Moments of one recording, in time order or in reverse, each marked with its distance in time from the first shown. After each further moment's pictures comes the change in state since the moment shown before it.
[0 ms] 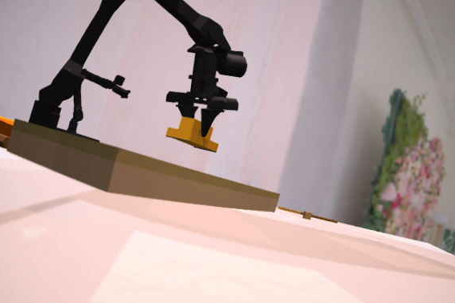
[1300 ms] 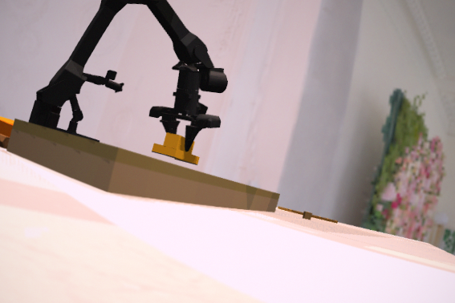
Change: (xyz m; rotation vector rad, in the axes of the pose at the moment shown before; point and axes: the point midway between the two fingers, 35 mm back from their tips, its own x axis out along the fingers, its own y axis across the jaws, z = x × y) arm 0.046 0.056 0.008 -0.146 -0.010 0.036
